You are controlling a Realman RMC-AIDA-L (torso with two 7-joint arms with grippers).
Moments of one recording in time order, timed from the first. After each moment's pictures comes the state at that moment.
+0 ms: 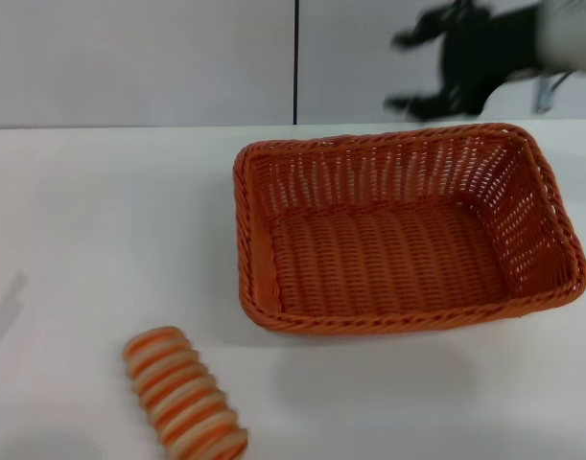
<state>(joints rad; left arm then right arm) 0.01 -2.06 0.28 0.41 1.53 1.80 -0.99 0.62 2.07 -1.13 -1.37 0.93 1.37 -1.58</state>
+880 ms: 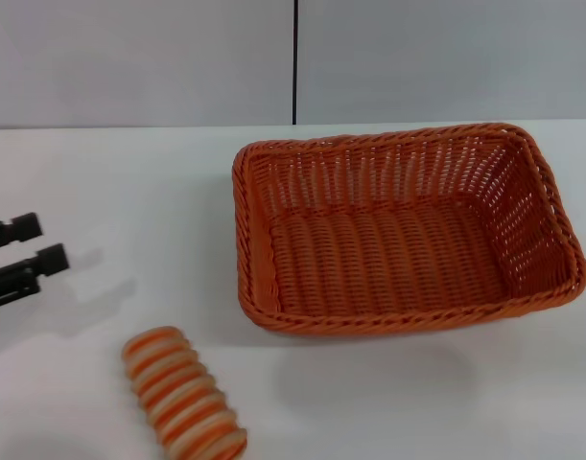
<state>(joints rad) -0.21 -2.06 0.35 0.89 1.99 1.91 -1.49 0.10 2.07 -0.58 -1.00 2.03 1.66 -1.67</state>
